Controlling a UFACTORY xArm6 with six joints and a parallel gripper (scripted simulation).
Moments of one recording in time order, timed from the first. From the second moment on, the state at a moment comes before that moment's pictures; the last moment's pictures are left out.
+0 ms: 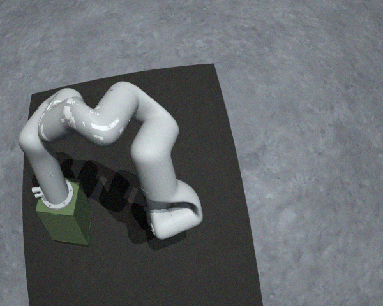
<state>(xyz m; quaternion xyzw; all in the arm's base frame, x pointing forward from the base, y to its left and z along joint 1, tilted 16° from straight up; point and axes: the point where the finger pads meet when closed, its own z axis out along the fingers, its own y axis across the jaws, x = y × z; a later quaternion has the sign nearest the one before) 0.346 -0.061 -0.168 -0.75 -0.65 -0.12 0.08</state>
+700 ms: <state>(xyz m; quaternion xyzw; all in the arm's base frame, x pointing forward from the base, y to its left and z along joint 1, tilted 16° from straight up) 0.340 -0.083 -0.091 -0.75 -0.65 -0.12 0.08</state>
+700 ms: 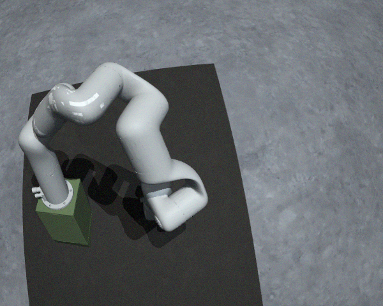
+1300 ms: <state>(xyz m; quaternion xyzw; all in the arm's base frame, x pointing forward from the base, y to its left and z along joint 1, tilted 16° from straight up) 0.339 -0.088 -0.072 -0.75 -0.64 -0.12 0.08</state>
